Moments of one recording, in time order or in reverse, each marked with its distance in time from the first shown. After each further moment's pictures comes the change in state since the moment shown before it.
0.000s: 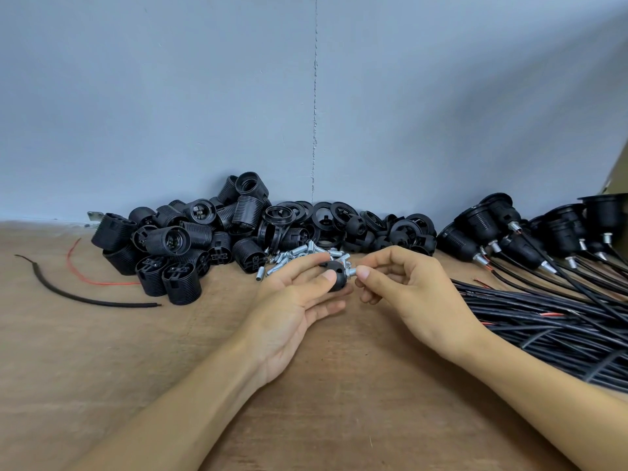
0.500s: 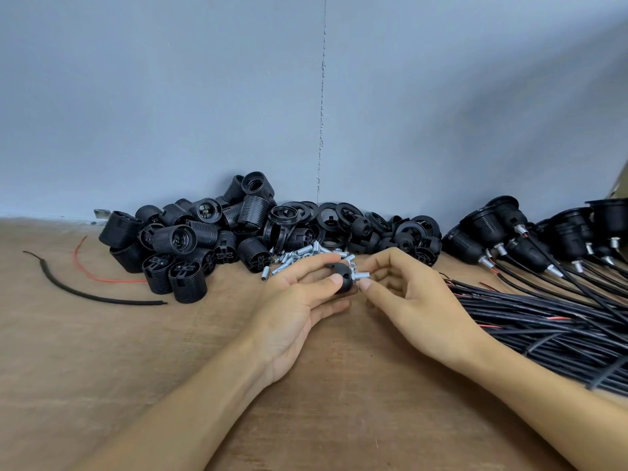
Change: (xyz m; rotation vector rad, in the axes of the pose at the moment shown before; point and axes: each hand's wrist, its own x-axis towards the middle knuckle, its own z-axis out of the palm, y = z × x) left_hand -0.001 0.001 0.002 0.006 0.008 0.003; right_hand -0.004 0.000 0.003 -0.242 -0.026 -0.050
